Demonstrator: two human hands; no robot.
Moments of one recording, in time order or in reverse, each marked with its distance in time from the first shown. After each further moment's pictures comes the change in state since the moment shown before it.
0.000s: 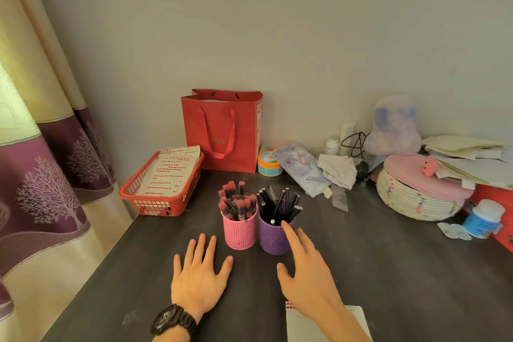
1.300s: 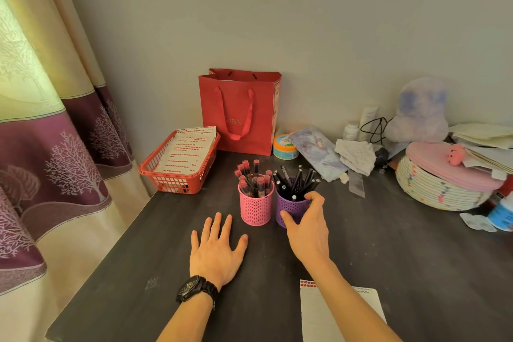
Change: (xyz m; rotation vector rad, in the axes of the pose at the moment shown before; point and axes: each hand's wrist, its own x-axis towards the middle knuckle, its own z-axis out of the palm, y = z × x) left_hand 0.000 -0.001 -0.001 0.032 -0.025 -0.015; right_hand 0.054 -0.015 0.030 0.394 0.293 0.178
